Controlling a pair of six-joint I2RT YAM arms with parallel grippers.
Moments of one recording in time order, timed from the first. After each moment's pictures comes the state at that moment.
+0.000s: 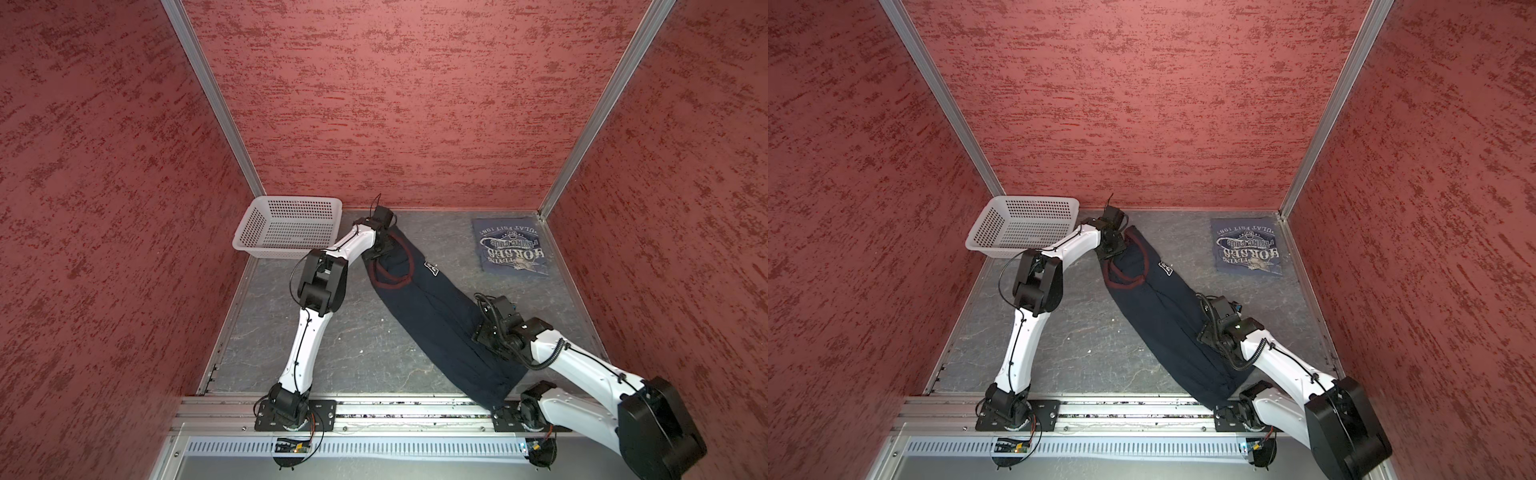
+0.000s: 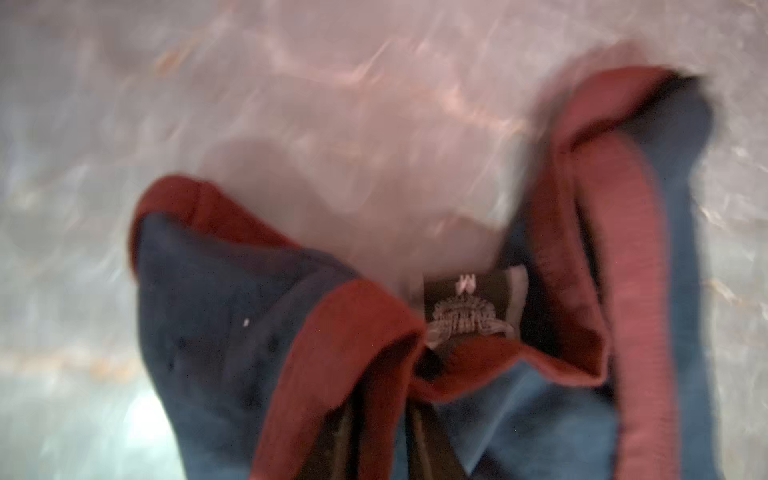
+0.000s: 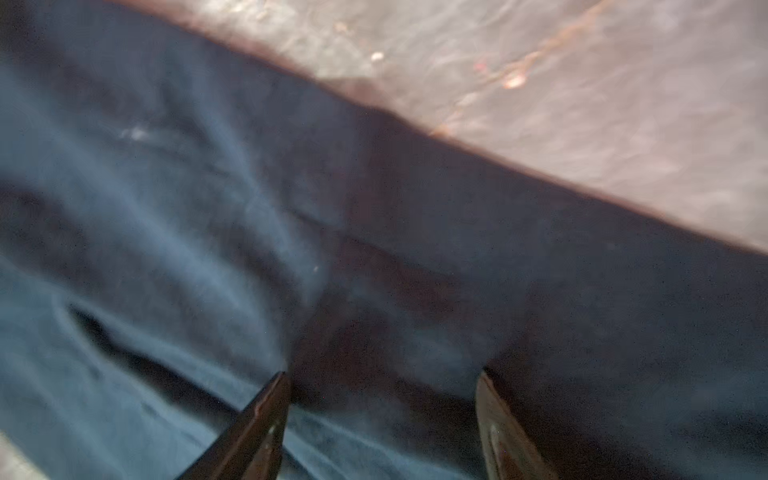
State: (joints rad) left arm -0.39 2.46 2.12 -0.84 -0.12 -0.76; right arm 0.46 1.08 0.47 -0.60 0.00 0.98
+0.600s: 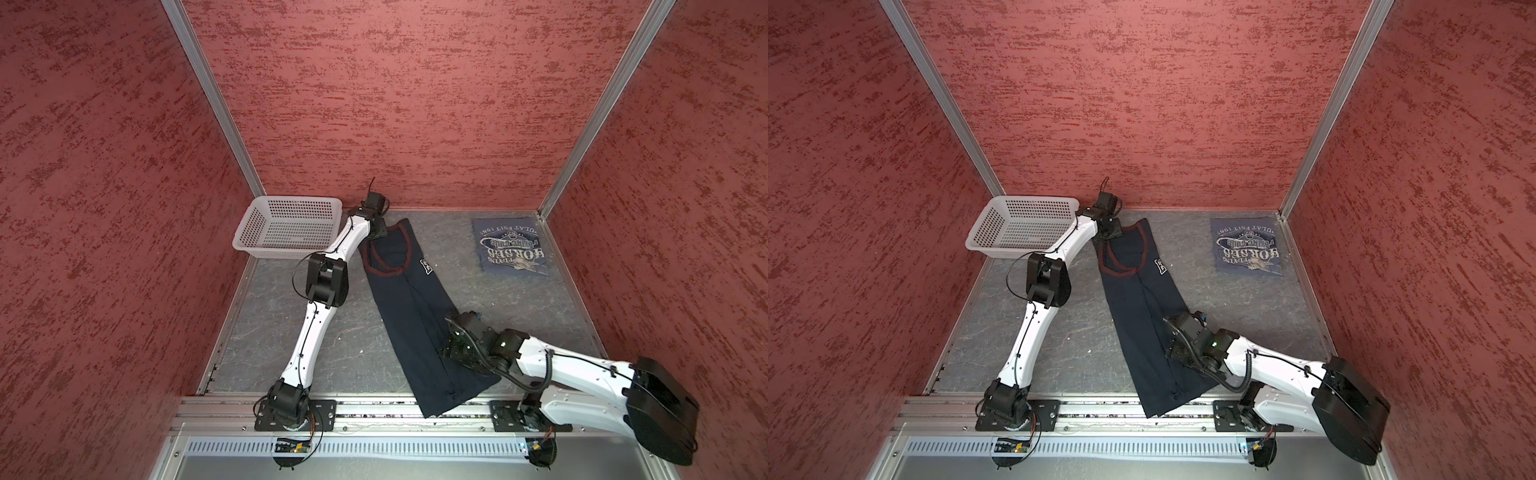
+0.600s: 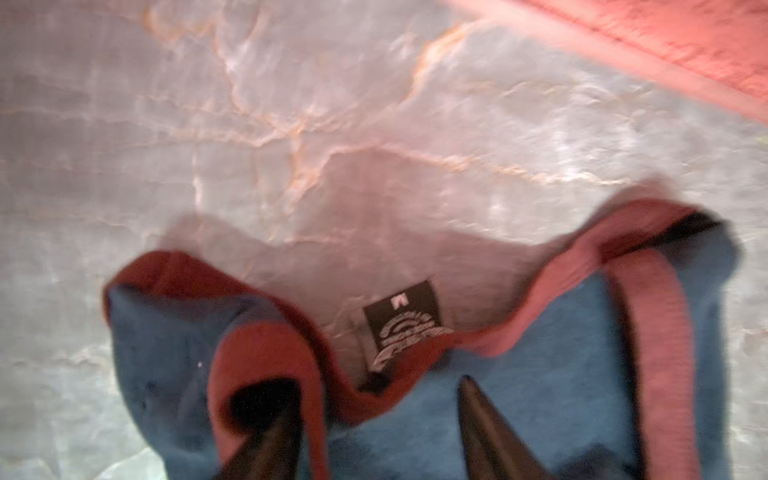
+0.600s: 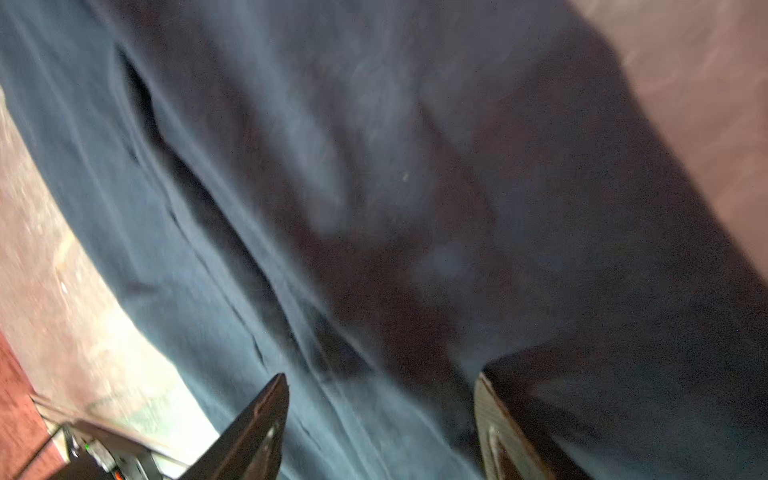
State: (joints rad) left arm -0.33 2.70 2.58 -0.92 -0.12 -0.54; right arm 0.89 1.13 0.50 -0.48 -0.05 1.23
